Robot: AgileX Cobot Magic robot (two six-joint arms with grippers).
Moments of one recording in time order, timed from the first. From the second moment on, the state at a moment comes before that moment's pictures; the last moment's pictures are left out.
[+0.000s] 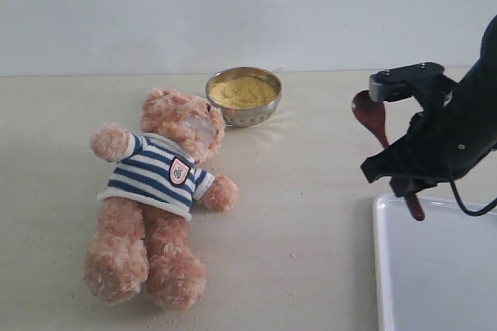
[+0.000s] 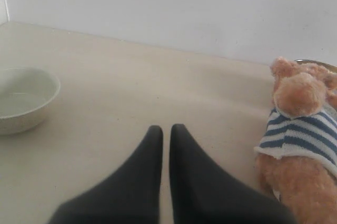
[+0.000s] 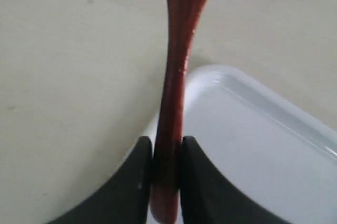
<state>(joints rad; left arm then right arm) 0.14 0.00 0.00 -0.29 0.29 0.14 0.31 1.61 -0.94 0.15 0.66 -0.18</state>
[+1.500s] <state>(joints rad) 0.14 0.00 0.00 -0.29 0.29 0.14 0.23 1.65 -0.74 0.04 0.76 -0.07</state>
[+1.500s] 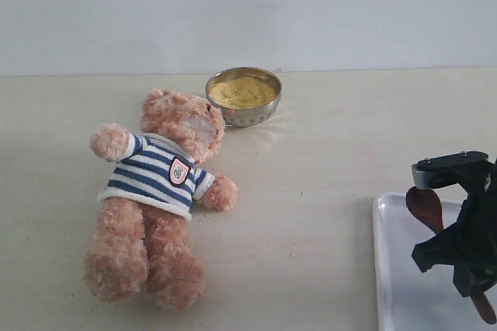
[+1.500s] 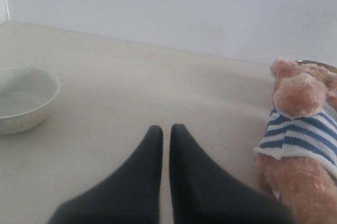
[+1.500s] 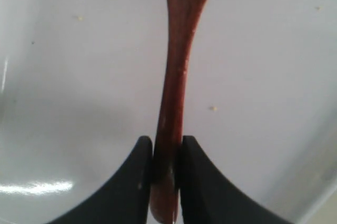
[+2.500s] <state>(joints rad) 0.14 0.00 0.00 -0.29 0.27 0.14 0.23 1.68 -0.71 0.03 0.73 -0.03</state>
